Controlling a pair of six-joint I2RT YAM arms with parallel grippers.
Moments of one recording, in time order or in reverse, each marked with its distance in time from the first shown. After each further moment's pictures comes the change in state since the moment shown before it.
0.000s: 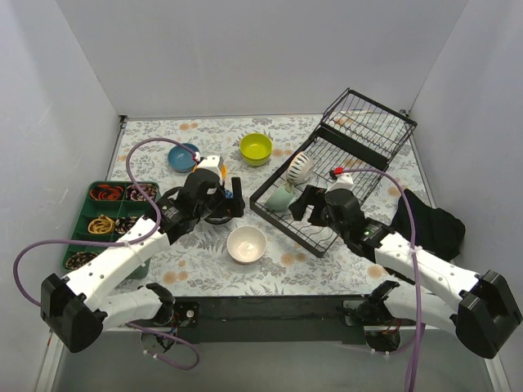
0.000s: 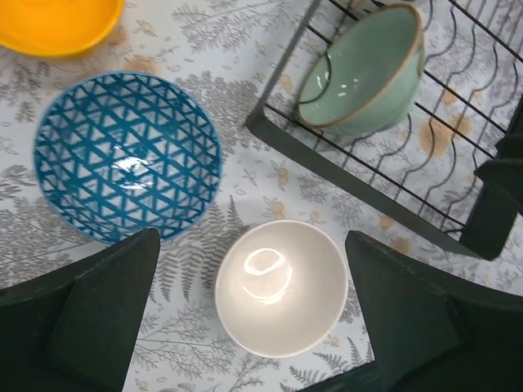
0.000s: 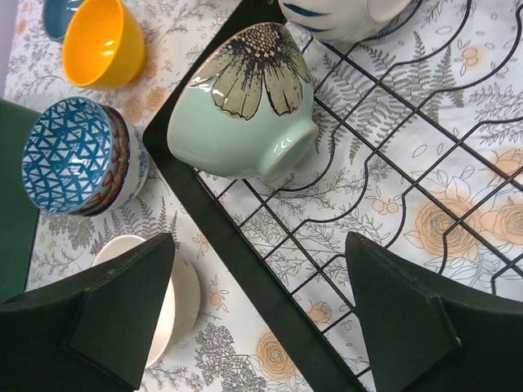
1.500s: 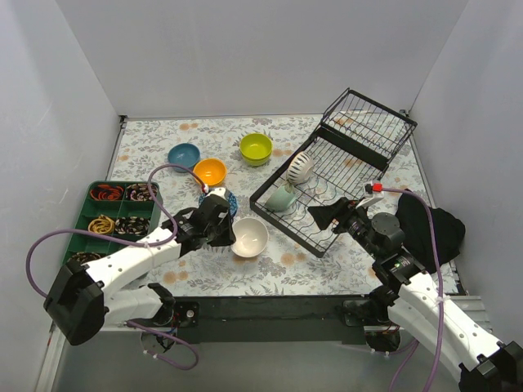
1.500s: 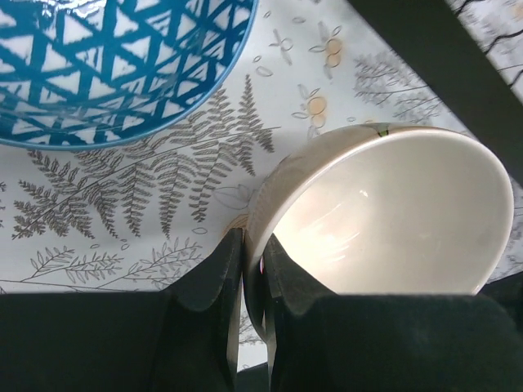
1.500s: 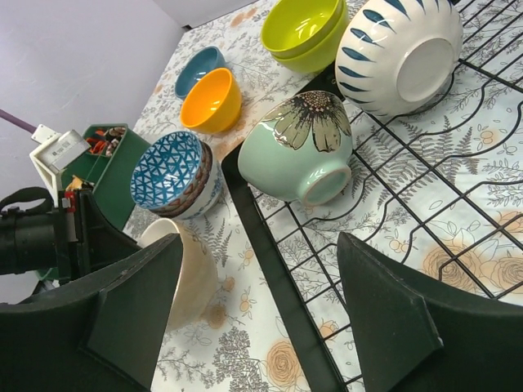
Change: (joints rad) left arm -0.037 0.039 -0.253 0.074 0.100 -0.175; right arm -0.182 -0.442 -0.269 0.198 -0.258 -0.058
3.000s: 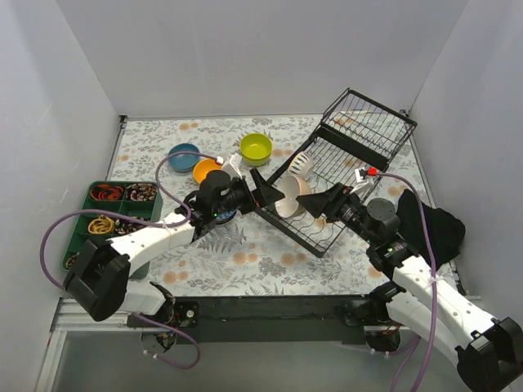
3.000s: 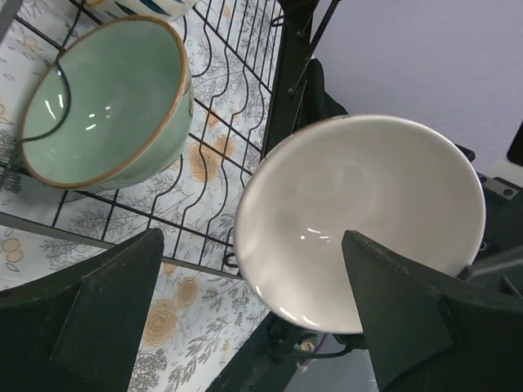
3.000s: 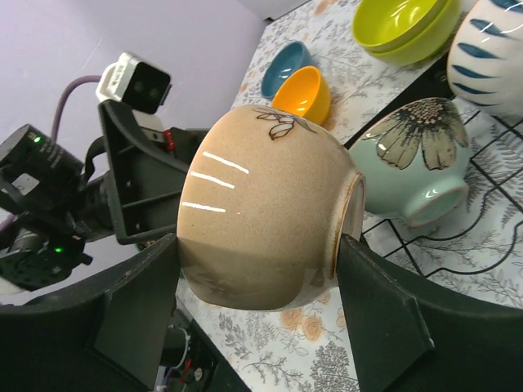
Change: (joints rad) left arm 0.077 0.194 0.056 0.708 0.357 -0.251; right arm -0.003 0.190 0.115 0.131 -0.142 0.220
